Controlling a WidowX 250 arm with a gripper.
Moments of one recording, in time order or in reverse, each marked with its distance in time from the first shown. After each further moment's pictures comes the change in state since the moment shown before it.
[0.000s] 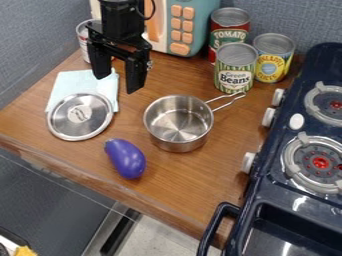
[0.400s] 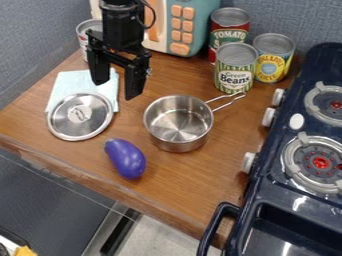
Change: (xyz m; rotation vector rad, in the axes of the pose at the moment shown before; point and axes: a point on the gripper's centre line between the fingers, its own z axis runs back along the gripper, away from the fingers) arm 0.003 -0.002 -0.009 0.024 0.045 0.007
